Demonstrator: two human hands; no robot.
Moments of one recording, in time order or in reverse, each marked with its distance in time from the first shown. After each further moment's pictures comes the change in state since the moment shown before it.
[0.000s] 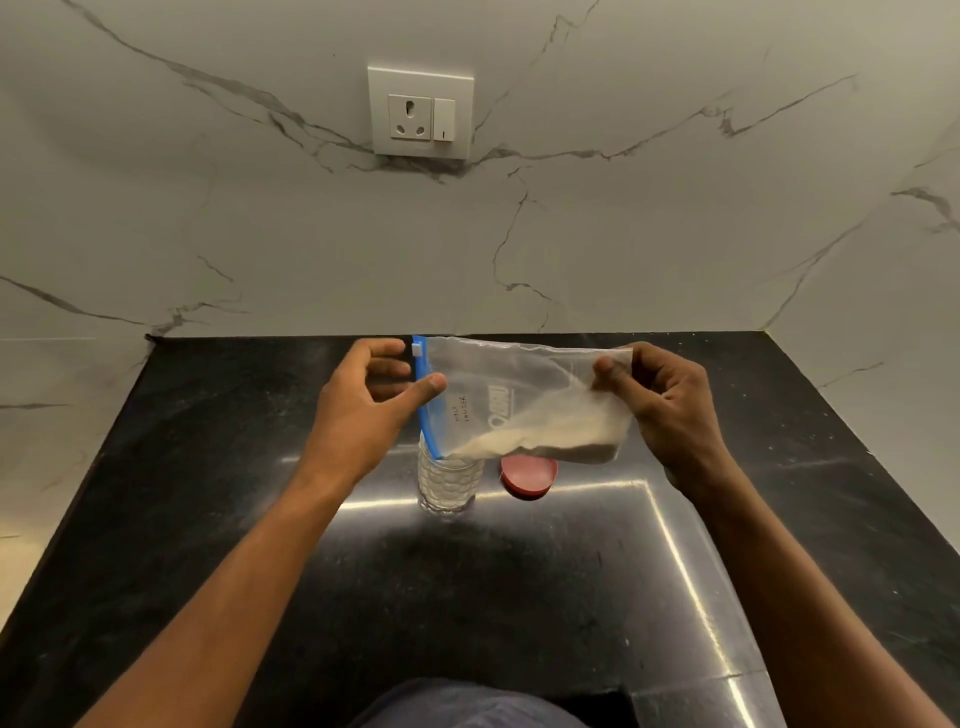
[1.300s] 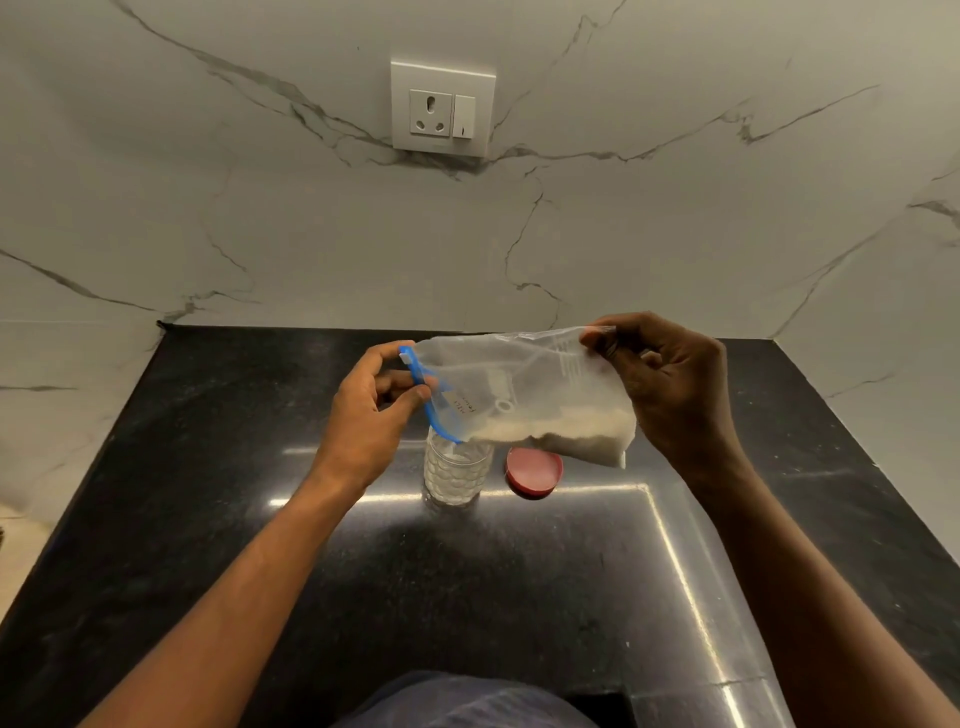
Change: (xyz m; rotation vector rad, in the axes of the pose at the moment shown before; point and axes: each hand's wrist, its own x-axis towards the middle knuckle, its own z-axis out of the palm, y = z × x) left_hand 0.000 -0.027 0.004 -0.173 -0.011 0.058; right_hand 0.009 -0.042 0.022 -0.215 0.054 -0.345
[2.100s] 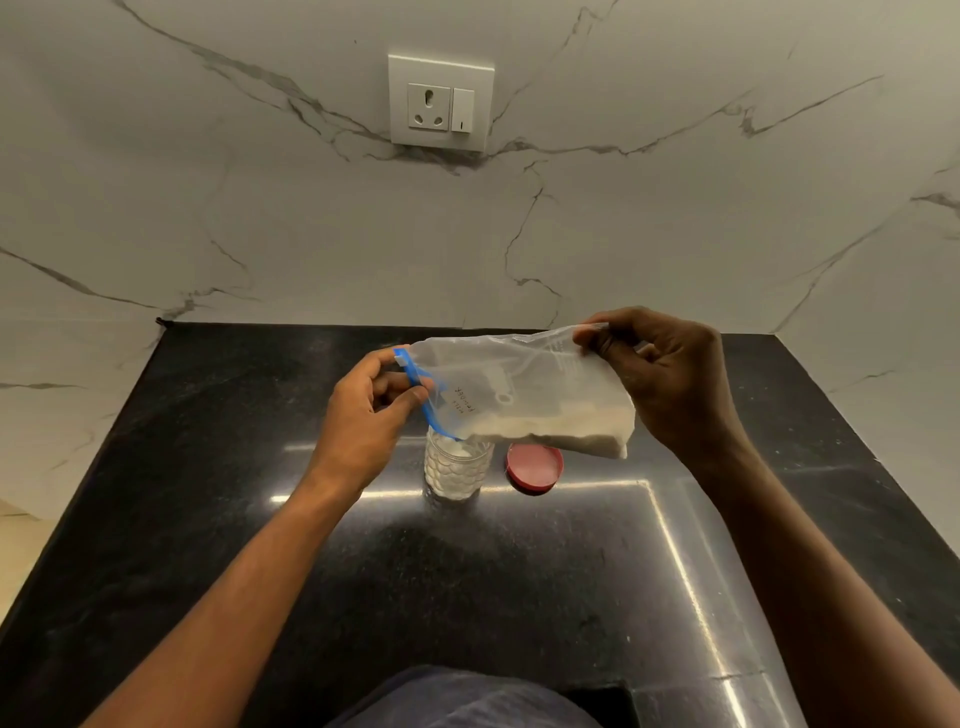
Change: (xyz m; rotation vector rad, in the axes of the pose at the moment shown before) left_hand -0.005 -0.001 -0.002 0.005 0.013 -0.006; right_hand 0.006 0.000 -0.004 -0.063 -0.065 -0.008
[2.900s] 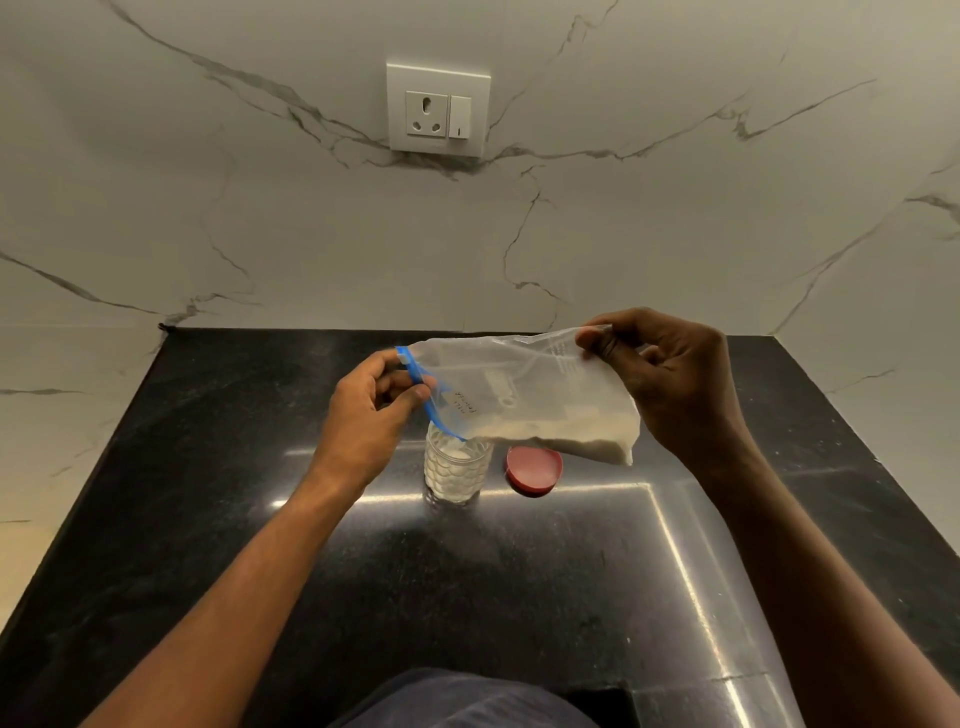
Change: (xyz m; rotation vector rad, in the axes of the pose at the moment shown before) left_hand 0.003 0.000 0.002 -0.002 0.003 0.009; right_hand -0.005 -0.010 -0.005 0.025 0.004 0.059
